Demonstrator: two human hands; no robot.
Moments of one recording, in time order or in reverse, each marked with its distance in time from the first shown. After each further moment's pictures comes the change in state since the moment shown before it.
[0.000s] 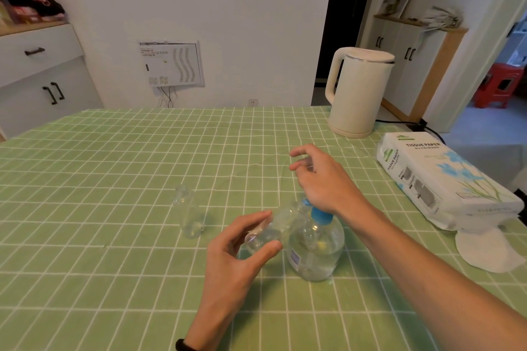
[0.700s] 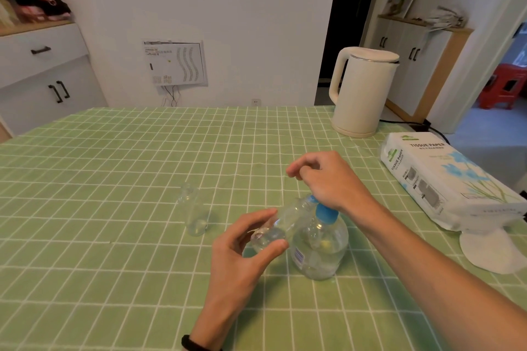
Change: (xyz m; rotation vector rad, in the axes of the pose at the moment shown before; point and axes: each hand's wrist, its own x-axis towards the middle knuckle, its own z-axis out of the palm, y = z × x) left_hand 0.000 0.002 0.001 -0.003 -0.002 0.003; right_hand -0.003 -0.009 -0.005 -0.008 -0.053 0.051
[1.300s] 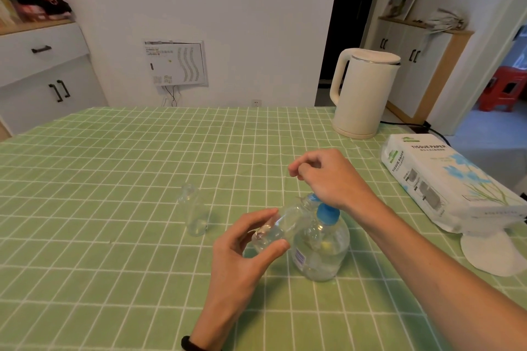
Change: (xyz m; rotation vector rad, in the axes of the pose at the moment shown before) left_hand 0.001 0.001 0.001 0.003 0.003 0.025; right_hand 0.006 0.001 -0.001 0.030 0.004 -0.018
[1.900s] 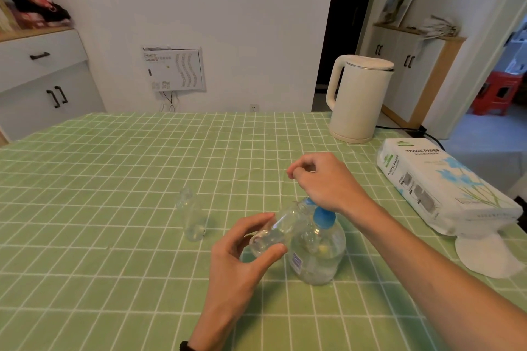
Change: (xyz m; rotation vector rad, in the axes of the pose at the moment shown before) left_hand 0.000 0.000 0.000 0.031 0.008 0.001; right_hand 0.000 -0.003 -0.001 -0.064 0.031 -0.009
